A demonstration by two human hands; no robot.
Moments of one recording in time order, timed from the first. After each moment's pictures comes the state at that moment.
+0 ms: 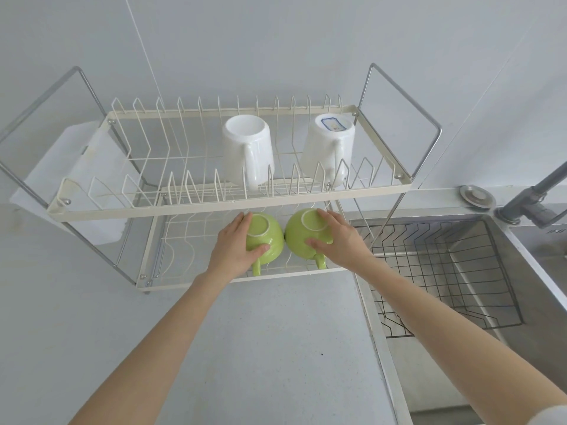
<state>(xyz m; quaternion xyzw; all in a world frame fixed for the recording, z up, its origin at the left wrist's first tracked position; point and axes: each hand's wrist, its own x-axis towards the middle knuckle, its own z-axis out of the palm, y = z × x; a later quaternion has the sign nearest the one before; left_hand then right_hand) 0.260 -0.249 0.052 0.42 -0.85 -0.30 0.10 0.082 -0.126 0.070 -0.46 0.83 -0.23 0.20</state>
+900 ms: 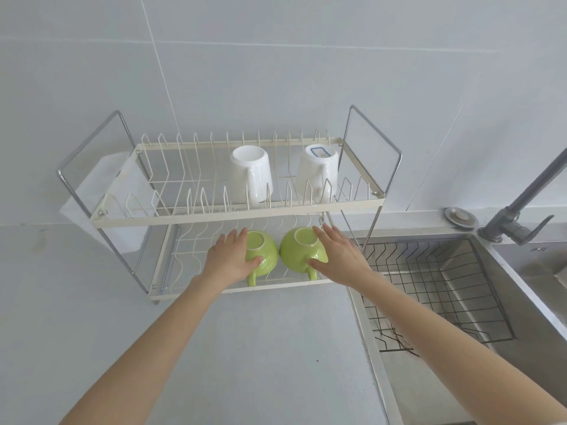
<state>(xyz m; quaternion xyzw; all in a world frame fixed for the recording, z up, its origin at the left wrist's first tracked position) 0.275 -0.229 0.103 0.44 -0.88 -0.17 -0.01 0.104 -0.099 0.106 -0.53 0.83 -0.11 0.13</state>
